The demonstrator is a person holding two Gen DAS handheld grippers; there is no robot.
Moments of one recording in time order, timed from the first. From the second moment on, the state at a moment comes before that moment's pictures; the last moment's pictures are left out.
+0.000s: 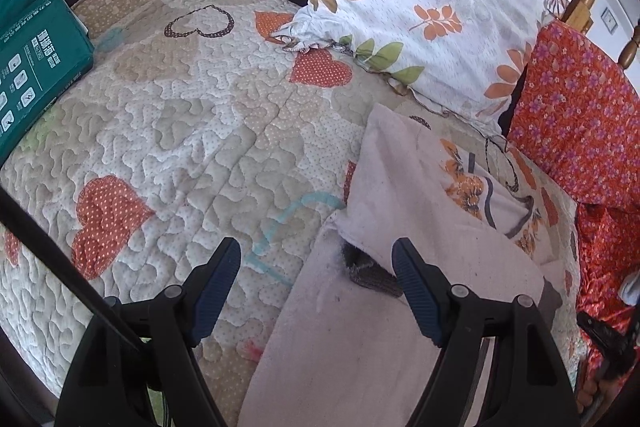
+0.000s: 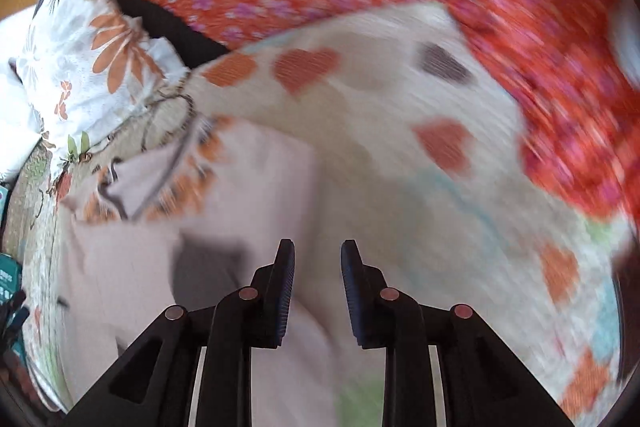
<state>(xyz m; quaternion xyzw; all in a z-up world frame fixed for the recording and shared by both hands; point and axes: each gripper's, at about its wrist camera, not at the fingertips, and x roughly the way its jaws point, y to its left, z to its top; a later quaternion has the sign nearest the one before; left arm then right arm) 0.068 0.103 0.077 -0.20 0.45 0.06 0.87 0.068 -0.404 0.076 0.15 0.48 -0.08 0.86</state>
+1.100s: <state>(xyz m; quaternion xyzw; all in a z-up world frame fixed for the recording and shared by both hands) -0.042 -0.037 0.014 0.04 0.46 -0.05 0.88 -0.180 -0.429 0.083 0.13 0.40 -0.20 0.89</state>
